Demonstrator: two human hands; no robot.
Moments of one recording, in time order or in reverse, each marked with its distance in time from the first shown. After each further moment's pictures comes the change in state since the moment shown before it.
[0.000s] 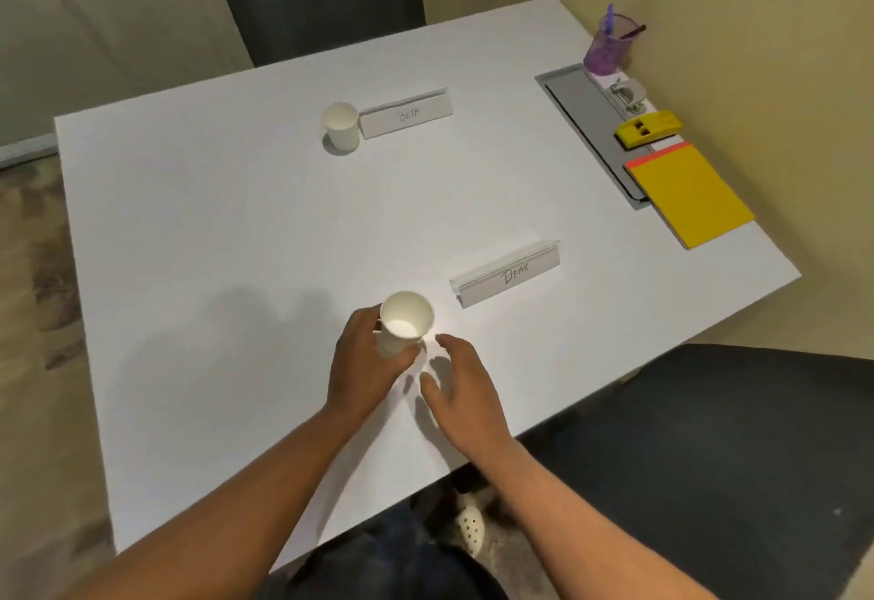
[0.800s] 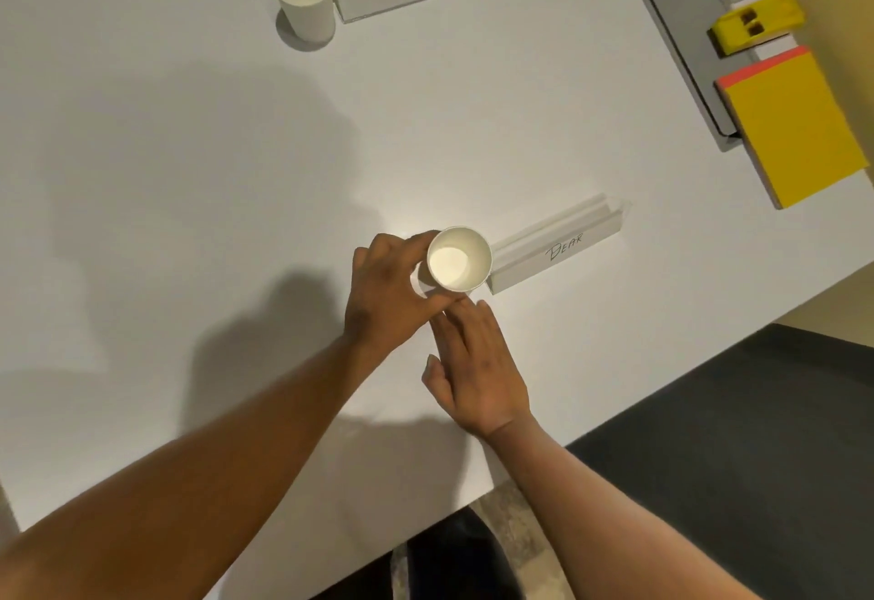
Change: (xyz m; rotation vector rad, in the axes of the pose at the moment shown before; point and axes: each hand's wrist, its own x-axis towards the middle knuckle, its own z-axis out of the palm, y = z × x) left_hand 0.136 -0.059 0.062 0.267 -0.085 0.341; right_hand 0.094 0.076 0.053 -0.428 -0.040 -0.345
